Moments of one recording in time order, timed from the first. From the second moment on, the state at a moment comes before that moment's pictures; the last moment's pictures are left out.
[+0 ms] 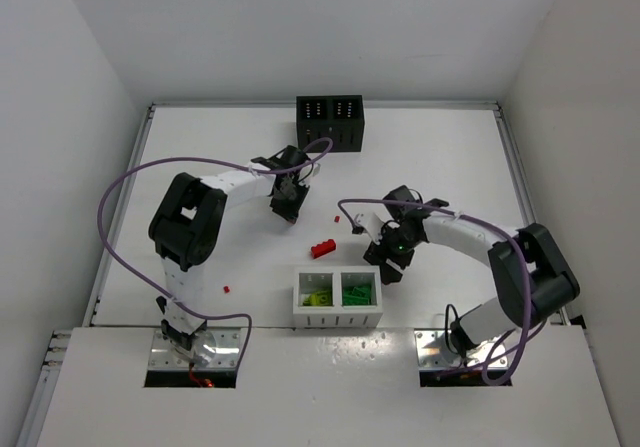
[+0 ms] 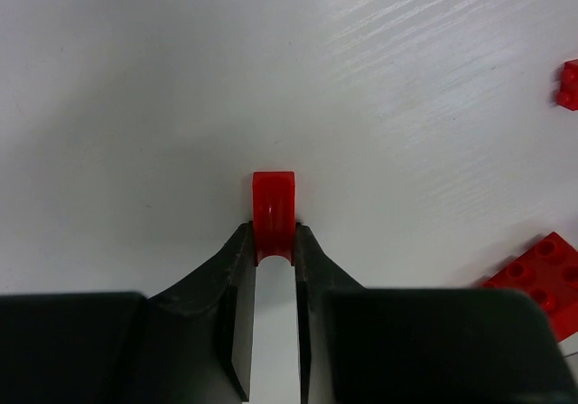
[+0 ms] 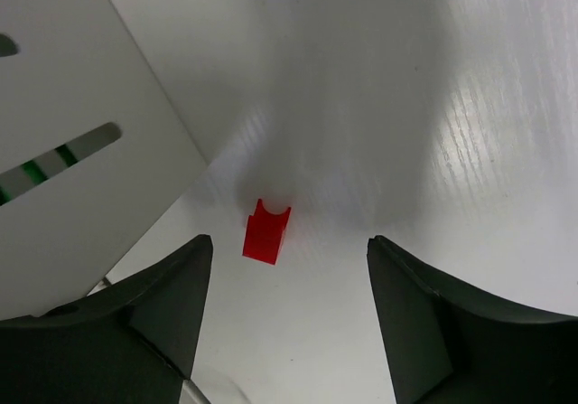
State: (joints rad) left arm -0.50 1.97 1.33 -0.55 0.03 -0.08; right arm 0.48 1.51 0.75 -0.63 -0.37 -0.57
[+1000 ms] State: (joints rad) left arm -0.45 1.97 1.33 -0.56 0.10 -0.07; right arm 0.53 1.54 0.75 -0.58 -0.21 -0.50
